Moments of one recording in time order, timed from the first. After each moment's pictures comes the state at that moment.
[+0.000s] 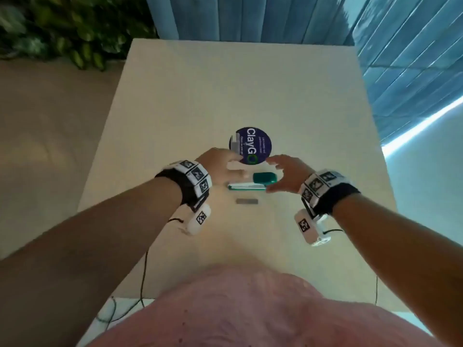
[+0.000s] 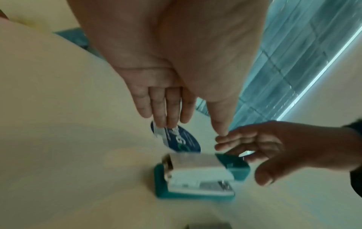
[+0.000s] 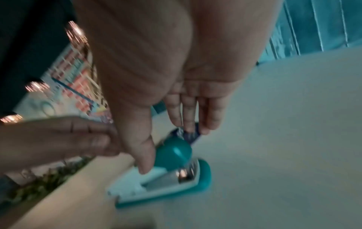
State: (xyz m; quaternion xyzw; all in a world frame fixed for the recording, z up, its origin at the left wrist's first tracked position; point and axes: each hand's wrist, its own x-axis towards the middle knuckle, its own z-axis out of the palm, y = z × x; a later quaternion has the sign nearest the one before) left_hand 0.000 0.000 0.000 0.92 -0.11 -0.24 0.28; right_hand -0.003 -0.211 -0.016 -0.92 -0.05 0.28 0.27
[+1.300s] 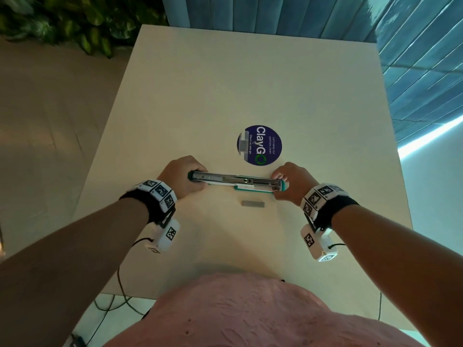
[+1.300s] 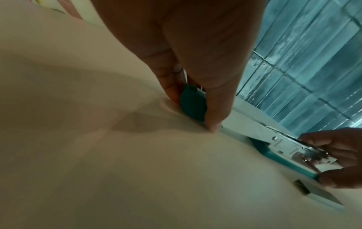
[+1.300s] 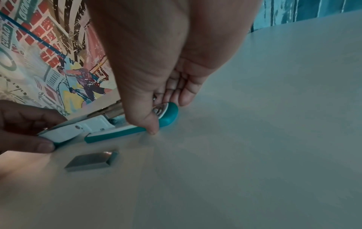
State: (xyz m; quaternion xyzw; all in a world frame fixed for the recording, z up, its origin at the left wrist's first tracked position) left_hand -0.023 0.087 -0.054 0.94 -0.06 -0.14 0.30; right_hand -0.004 -0.209 -0.044 -0.93 -0.08 0.25 0.25
